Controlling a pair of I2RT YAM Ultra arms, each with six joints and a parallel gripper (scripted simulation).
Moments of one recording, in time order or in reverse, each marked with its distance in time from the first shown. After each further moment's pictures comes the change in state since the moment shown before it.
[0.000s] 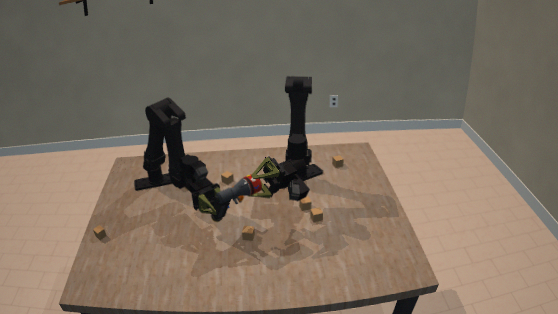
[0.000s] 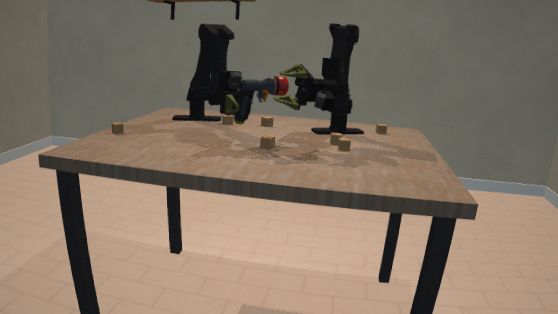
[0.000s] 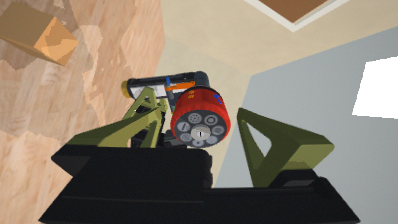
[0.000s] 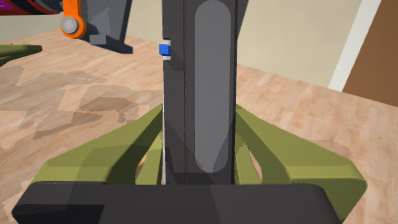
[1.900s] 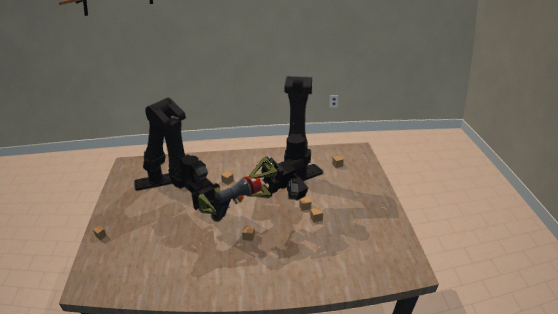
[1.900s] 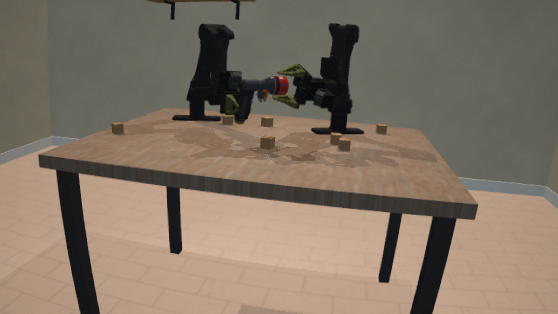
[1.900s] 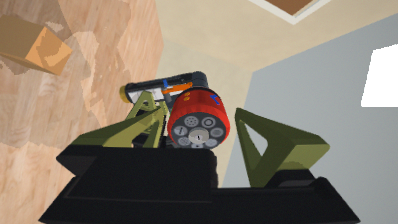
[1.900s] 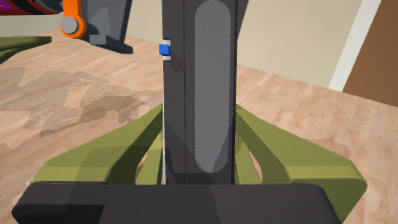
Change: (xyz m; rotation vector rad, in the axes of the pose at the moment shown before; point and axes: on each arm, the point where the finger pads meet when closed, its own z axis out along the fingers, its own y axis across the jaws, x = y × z) left arm 0.001 -0.002 0.005 0.009 0.001 0.063; right arm 0.000 0.000 0.000 0.000 -0.001 0.001
